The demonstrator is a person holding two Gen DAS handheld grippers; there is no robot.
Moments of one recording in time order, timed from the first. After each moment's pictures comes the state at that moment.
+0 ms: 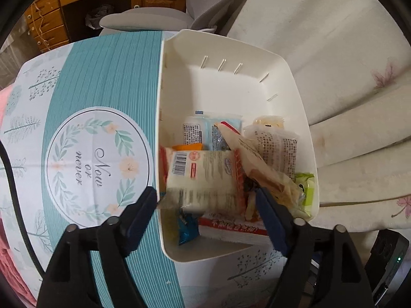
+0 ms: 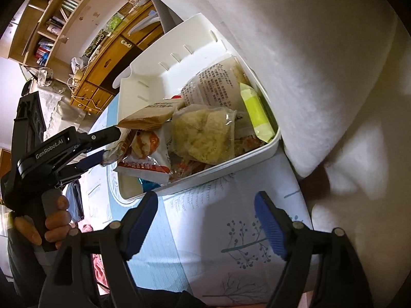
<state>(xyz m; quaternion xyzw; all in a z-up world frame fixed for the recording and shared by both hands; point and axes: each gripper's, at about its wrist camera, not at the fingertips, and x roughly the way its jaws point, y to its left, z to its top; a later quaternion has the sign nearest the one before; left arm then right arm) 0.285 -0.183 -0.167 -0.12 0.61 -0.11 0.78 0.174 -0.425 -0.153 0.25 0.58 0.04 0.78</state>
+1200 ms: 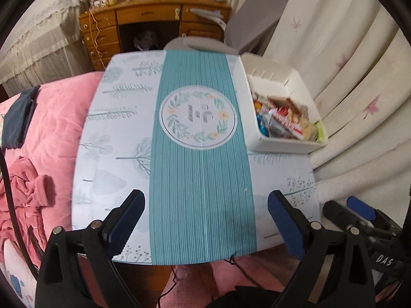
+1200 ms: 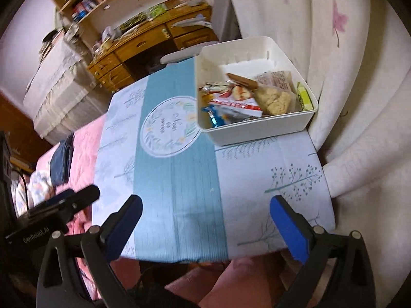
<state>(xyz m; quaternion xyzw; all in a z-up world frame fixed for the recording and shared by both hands) 0.041 -0.032 -0.063 -0.09 0.53 -0.04 0.84 0.051 -0.269 -0.056 0.11 0.54 0.05 0.83</state>
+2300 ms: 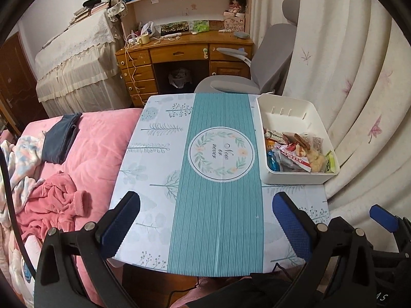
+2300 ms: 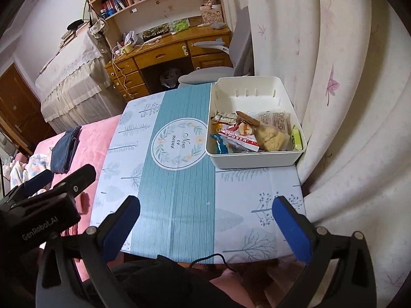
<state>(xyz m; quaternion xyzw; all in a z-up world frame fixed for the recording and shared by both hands) 0.015 -0.077 0.000 -0.04 0.45 0.08 0.89 0.029 -0.266 0.008 0.04 0.49 0.07 0.87</state>
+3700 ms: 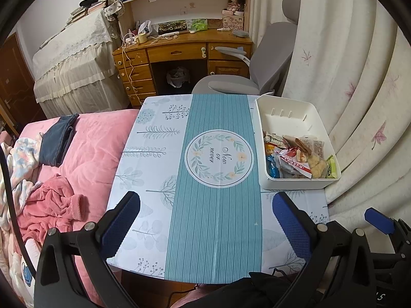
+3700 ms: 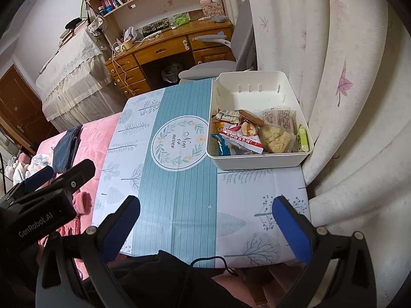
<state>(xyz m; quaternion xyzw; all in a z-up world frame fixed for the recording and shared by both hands) 0.035 -0.076 -0.001 -0.03 0.46 0.08 0.89 0.045 -0.265 -0.007 0.05 0.50 0.08 0.86</state>
